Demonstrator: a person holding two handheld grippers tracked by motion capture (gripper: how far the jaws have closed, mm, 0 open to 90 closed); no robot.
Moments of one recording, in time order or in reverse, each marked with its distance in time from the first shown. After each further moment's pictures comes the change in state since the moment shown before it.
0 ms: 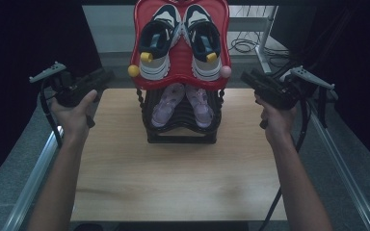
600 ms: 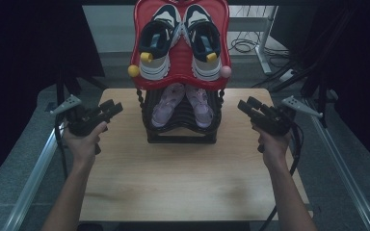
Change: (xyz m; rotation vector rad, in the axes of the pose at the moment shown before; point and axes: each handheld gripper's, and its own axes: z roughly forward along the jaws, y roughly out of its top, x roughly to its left) left arm 0.008 -0.085 -0.009 0.104 0.020 0.000; right arm -0.012 -0.070 -0.024 0.076 -0.021 0.013
